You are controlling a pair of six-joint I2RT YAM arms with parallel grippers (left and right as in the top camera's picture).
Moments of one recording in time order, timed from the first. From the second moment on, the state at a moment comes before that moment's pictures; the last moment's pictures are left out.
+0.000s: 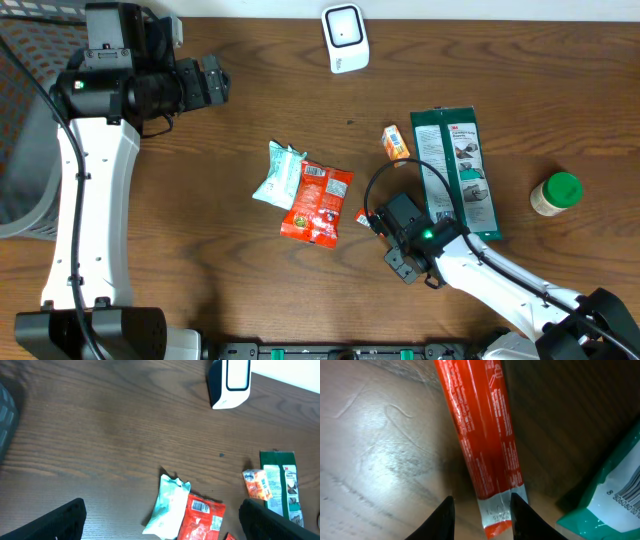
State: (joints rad) left arm 0.04 1.61 1.70 -1.03 0.29 -0.19; right arm 0.64 1.44 0.65 -0.64 0.14 -0.09
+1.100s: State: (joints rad) left arm 0.04 1.61 1.70 -1.03 0.29 -0.19; right arm 0.64 1.40 0.57 -0.49 0.09 -0.12
